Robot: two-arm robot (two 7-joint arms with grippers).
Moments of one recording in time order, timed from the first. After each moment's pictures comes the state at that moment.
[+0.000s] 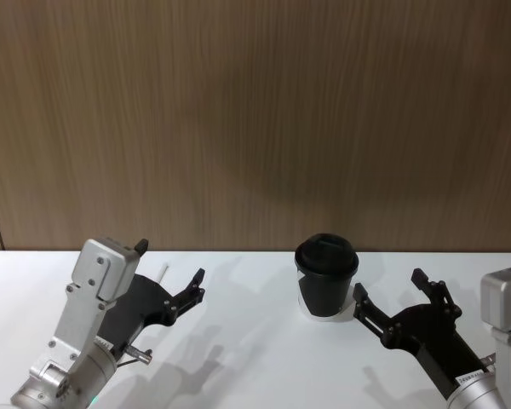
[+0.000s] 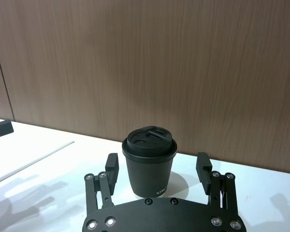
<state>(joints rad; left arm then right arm) -0.24 0.38 0.45 -1.63 -0.20 0.01 -0.01 -0.01 0.34 -0.23 -1.77 0.29 0.03 0.07</state>
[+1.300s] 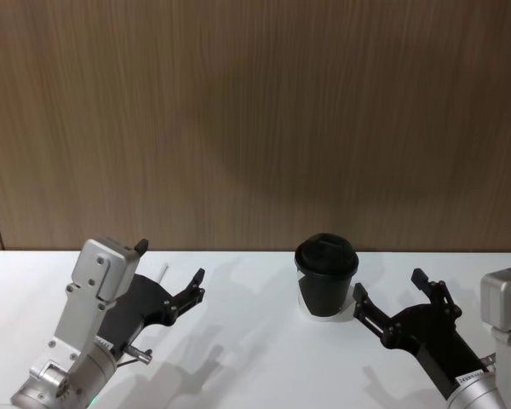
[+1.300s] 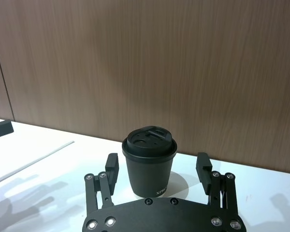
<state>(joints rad) -0.24 0.38 0.45 -1.63 -0.20 0.01 -0.01 -0.01 0.34 -0.23 -1.77 0.29 0.03 0.07</state>
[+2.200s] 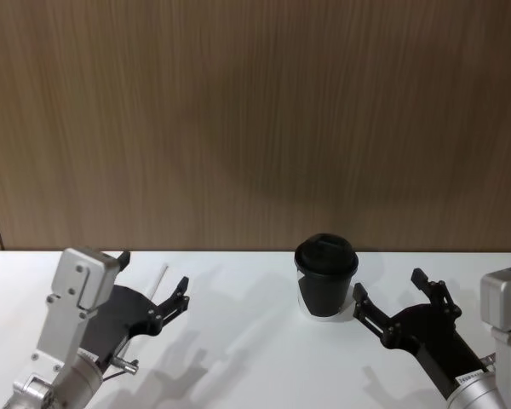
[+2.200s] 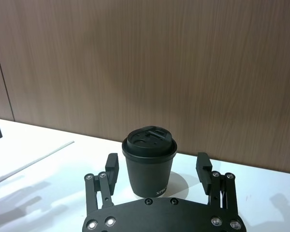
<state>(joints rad) -0.18 0.38 0.41 -1.66 -0.22 0.03 0.01 -0.01 0.34 -0.23 -1.77 0.29 0.03 0.07</state>
